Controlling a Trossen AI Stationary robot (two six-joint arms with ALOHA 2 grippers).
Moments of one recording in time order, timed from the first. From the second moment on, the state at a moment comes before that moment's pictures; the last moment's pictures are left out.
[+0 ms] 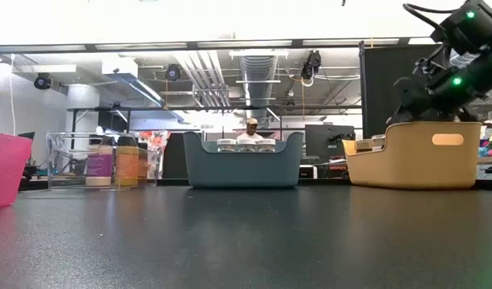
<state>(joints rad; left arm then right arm) -0.35 1.19 1.03 -0.17 -0.71 0.44 -0.27 0.47 0.20 -0.35 0.69 0.51</state>
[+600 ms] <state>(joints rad) -0.35 1.19 1.03 -0.18 -0.71 0.44 -0.27 0.48 0.53 -0.90 0.92 0.82</state>
